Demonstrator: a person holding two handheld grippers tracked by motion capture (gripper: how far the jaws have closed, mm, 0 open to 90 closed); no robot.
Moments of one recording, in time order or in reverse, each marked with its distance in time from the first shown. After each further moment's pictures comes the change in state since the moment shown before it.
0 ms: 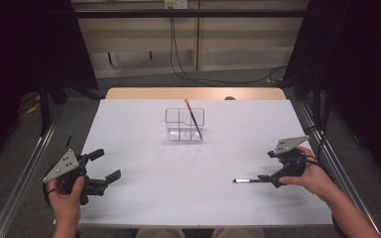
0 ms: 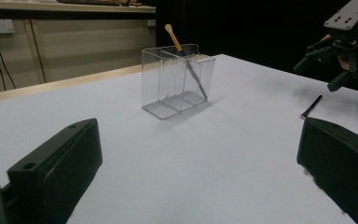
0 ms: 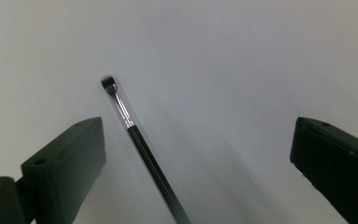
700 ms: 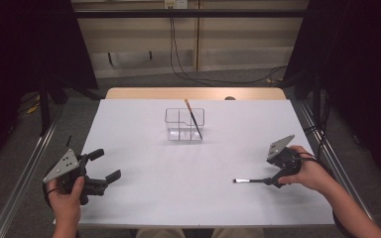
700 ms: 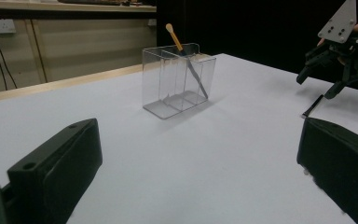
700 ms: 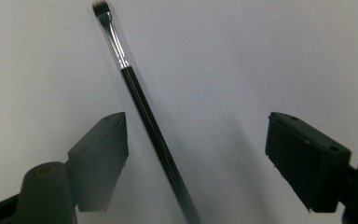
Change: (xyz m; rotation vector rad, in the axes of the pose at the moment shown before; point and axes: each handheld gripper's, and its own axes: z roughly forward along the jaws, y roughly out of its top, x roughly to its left) left arm 0.000 0.000 0.000 0.003 0.000 0.004; right arm -0.002 0.007 0.008 0.263 0.023 -0.118
